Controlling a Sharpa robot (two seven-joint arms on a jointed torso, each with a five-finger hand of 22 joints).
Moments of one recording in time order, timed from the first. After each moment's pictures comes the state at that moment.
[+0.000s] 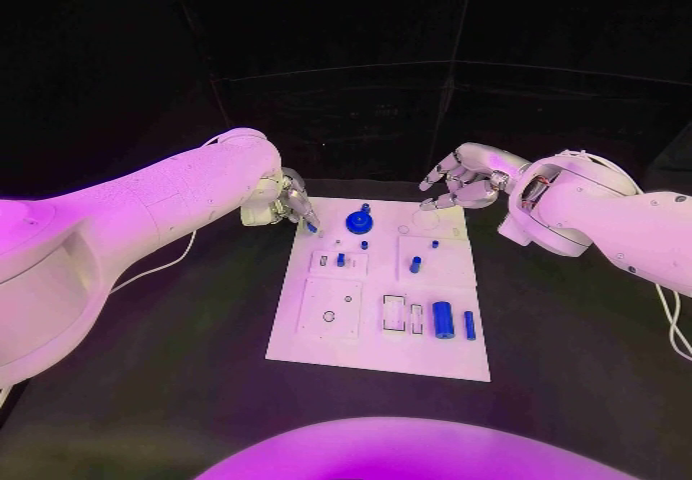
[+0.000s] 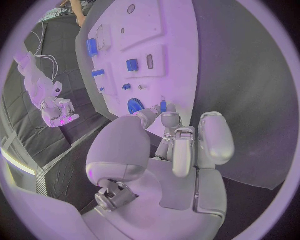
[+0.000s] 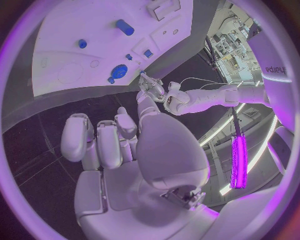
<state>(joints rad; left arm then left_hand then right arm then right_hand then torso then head) 1.28 -0.43 -0.03 0.78 -0.98 0.42 -0.44 1.15 0.04 0.51 0.06 0.11 0.75 0.08 0.80 0.39 1.17 0.00 1.15 0.84 1.47 -0.07 1.57 1.31 0.10 1.44 0.03 1.29 1.12 1.26 -0.78 0.00 1.43 -1.24 -0.16 -0.03 1.37 0.01 -0.09 0.12 0.22 0.88 0.17 0.12 0.07 1.29 0.08 1.15 1.17 1.47 0.01 1.35 1.23 0.06 1.32 0.11 1.38 1.21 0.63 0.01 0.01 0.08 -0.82</state>
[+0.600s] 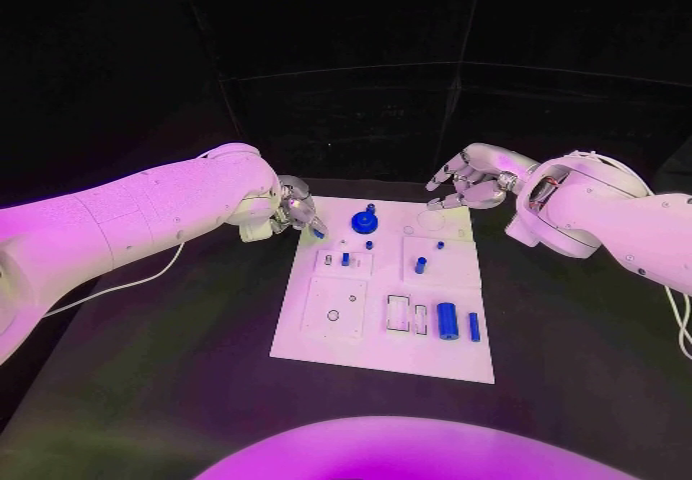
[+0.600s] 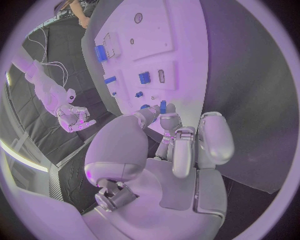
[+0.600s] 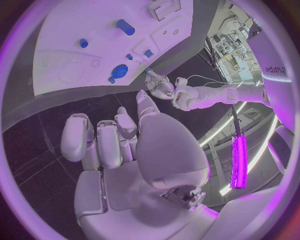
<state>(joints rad) 1.28 -0.60 -0.06 1.11 -0.95 0.25 -0.44 1.11 0.01 0.55 0.05 0.16 0.75 0.08 0.83 0.40 1.20 0.00 1.17 0.86 1.47 -0.07 1.57 1.31 0.10 1.44 0.03 1.29 1.13 1.26 -0.79 0.00 1.43 -1.24 -0.16 -0.03 1.38 0.01 -0.09 0.13 0.23 0.88 0.17 0.12 0.07 1.29 0.08 1.15 1.17 1.47 0.01 1.35 1.23 0.06 1.32 0.11 1.38 1.21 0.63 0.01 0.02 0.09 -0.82</state>
